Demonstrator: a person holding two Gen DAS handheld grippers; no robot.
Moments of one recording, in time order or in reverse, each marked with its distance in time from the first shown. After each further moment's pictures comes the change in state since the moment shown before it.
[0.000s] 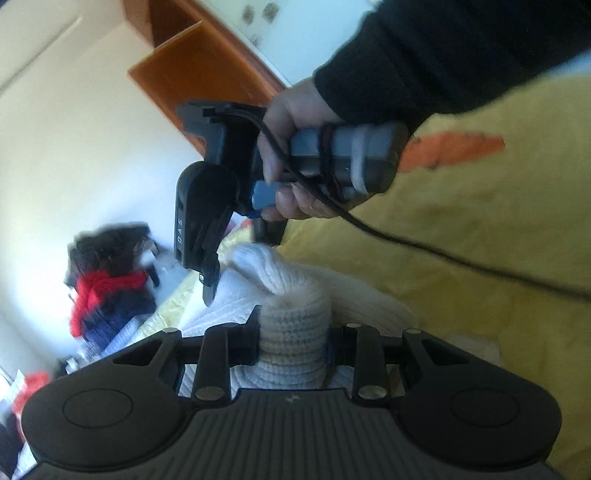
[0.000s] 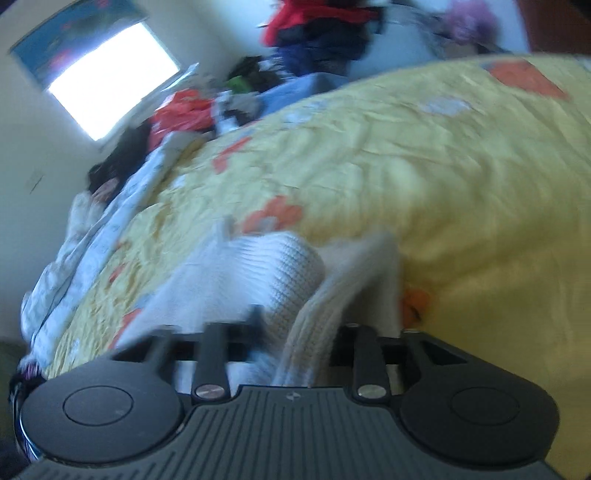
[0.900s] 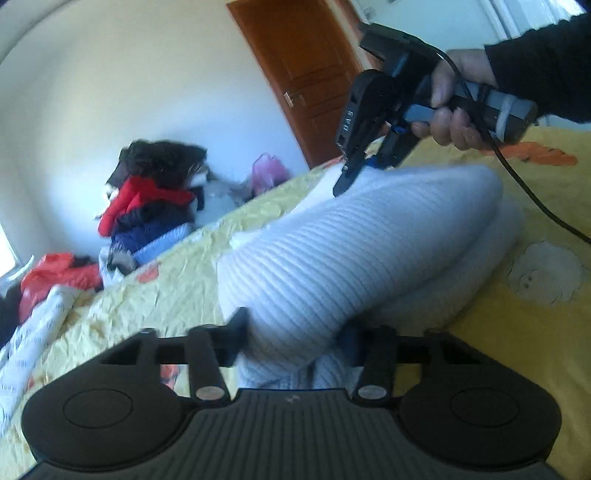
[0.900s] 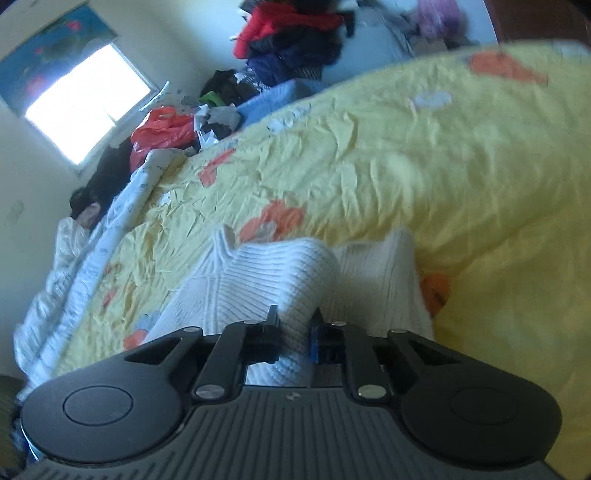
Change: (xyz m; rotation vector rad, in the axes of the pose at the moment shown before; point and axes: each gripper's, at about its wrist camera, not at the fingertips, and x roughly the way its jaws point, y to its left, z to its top) left arm -0.044 0.106 -0.084 -0.340 0.134 0.062; right arm -0.004 0.040 -0.008 0.022 -0.049 -0.061
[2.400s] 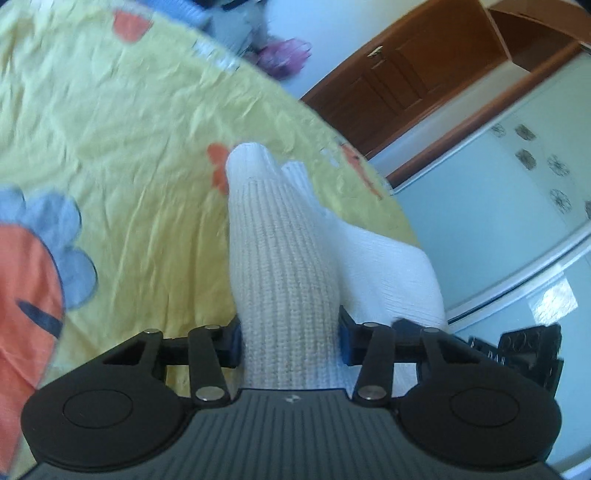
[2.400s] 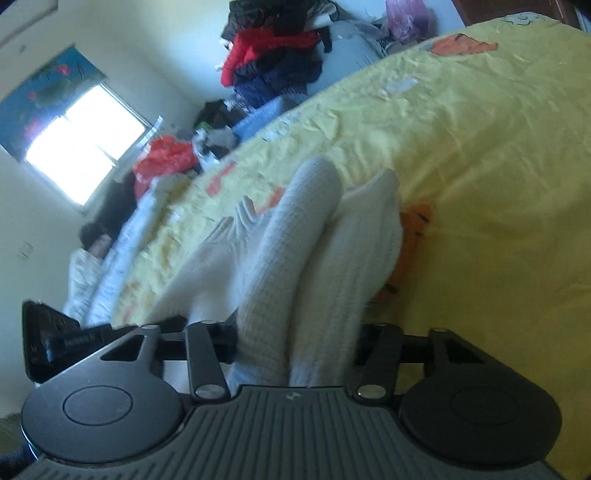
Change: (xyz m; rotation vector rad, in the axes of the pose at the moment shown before) left arm 0.139 0.156 -0.007 -1.062 0.337 -0.567; right arm -0.027 0.002 -0.055 0.157 -0.078 0.067
